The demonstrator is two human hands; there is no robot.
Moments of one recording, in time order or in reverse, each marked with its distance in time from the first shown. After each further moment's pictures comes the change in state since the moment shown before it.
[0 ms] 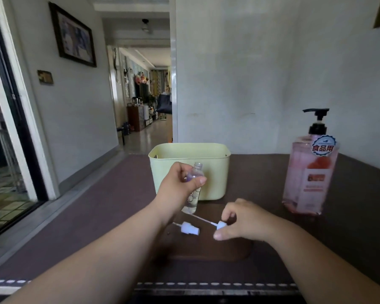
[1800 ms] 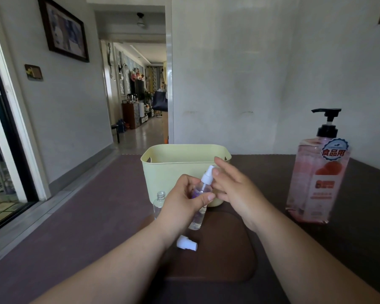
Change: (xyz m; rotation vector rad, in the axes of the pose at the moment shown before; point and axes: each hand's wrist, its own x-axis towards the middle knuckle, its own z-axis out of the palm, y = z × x) left_hand 0.009 -0.022 0.018 -0.032 -0.102 0.017; right_hand 0.042 -0.038 -0.020 0.925 0.308 -0.135
